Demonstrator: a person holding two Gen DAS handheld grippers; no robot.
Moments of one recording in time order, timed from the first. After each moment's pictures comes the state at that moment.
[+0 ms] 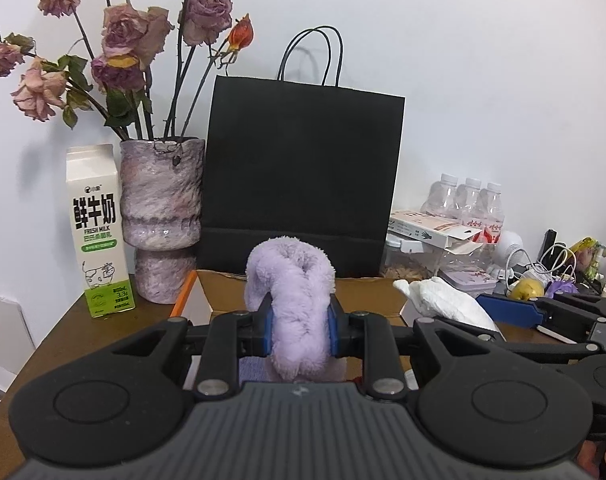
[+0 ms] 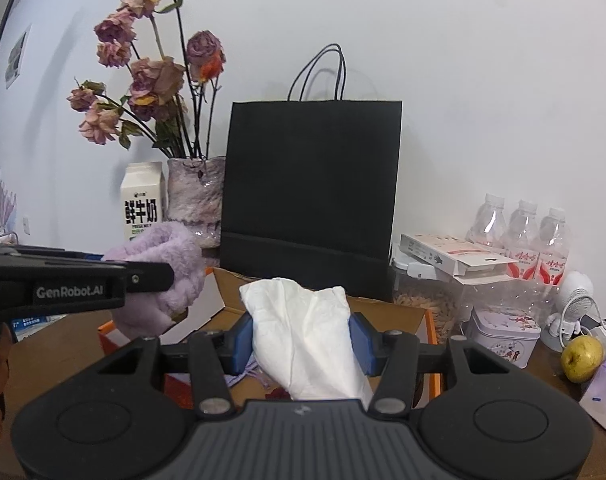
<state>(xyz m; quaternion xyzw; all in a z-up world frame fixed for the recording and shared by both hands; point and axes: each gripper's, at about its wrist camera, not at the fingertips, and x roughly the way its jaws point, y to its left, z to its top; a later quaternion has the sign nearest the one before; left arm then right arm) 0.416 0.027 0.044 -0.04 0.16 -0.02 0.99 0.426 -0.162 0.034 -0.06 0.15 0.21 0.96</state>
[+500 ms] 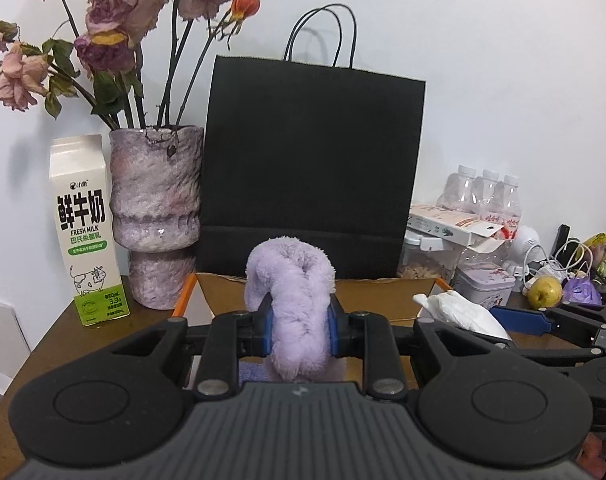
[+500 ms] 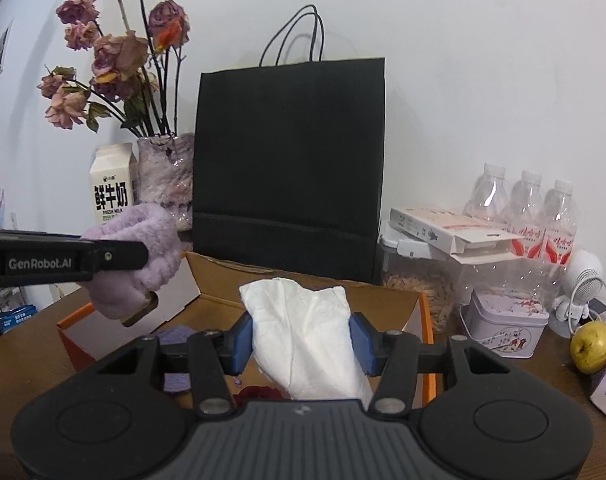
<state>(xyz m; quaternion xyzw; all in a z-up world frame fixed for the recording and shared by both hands) 0.457 0.040 0.035 -0.03 0.18 -0.02 0.98 0.471 -0.168 0.018 -0.05 0.18 0.20 0.96</state>
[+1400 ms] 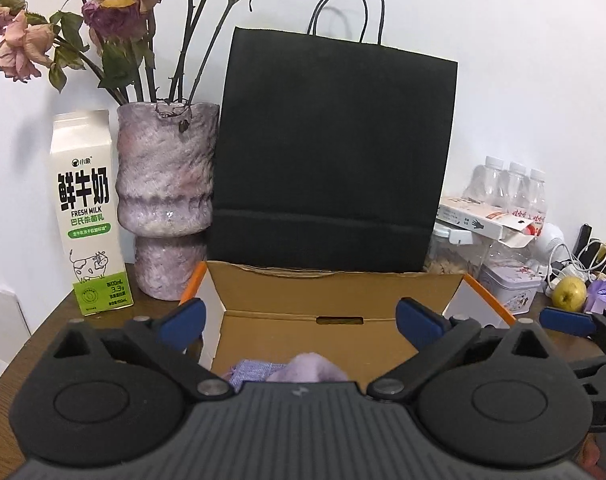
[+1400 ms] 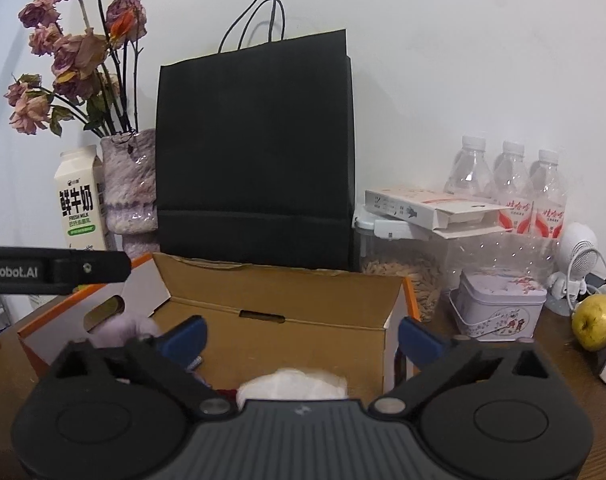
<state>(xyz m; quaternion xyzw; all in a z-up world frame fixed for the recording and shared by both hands) 0.480 0.047 0.017 -0.04 0.18 0.00 0.98 0.495 -0.176 -0.007 -0.02 0.18 0.17 0.97</state>
